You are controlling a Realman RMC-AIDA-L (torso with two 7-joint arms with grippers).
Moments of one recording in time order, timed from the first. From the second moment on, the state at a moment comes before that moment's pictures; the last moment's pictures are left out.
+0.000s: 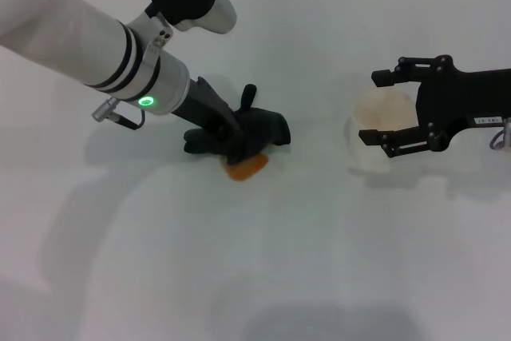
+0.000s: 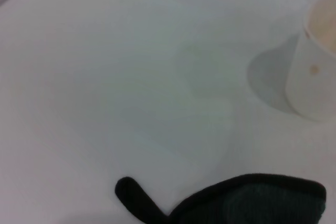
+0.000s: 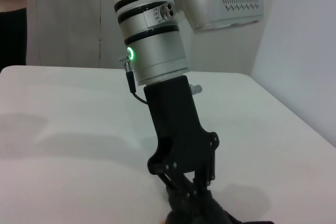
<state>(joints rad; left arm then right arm) -0.81 -2.08 1.50 0.88 2.37 1.11 -2.23 0.36 2.01 -1.18 -1.18 -1.82 -1.39 1.44</state>
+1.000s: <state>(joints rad) -0.80 -2.09 1.60 0.96 2.36 1.20 -2.22 0.37 2.01 -1.15 -1.18 -1.82 -1.38 1.44</state>
